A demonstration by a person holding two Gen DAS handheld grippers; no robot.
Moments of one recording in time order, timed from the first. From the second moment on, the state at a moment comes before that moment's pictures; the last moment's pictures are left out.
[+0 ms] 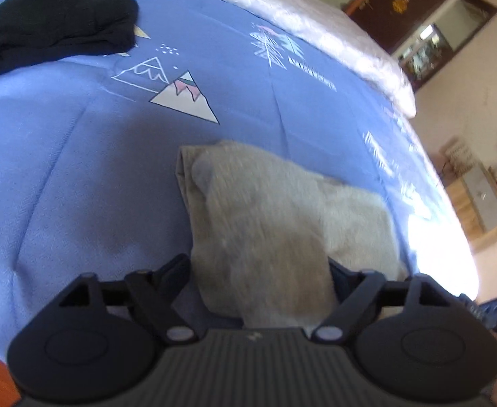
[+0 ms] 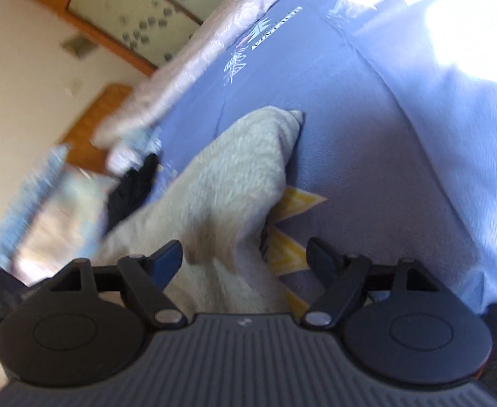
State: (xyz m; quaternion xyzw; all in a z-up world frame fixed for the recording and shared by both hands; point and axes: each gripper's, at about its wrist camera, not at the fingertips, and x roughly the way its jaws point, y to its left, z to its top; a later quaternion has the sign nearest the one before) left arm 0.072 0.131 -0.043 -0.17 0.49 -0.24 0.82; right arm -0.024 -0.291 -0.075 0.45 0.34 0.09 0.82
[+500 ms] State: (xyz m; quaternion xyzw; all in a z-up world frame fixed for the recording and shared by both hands) left arm 0.070 0.074 -0.074 -0.07 0.50 -0.24 0.83; right arm 0.013 -0.228 -0.055 0.31 0.37 0.13 0.87
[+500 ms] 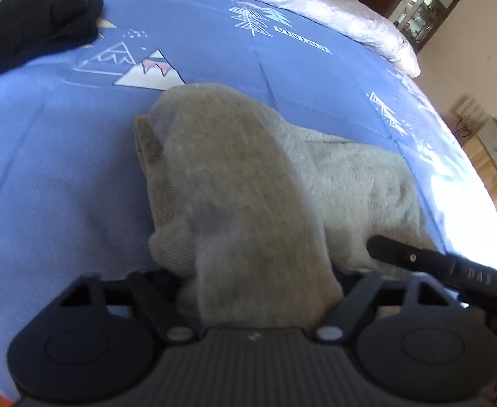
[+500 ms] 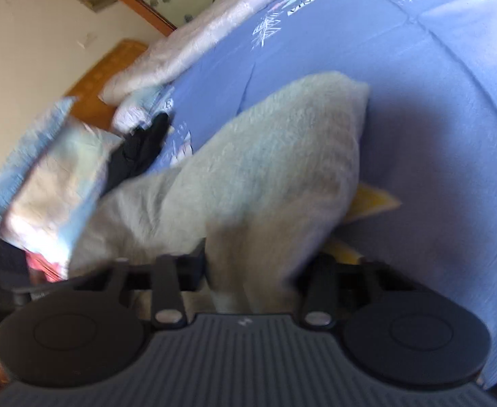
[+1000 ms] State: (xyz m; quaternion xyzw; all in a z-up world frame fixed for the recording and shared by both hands) left arm 0.062 0.079 -0.073 -0.10 0.49 -0.25 0.83; right arm -0.023 -0.272 -0.081 0.39 0.35 0.16 0.84
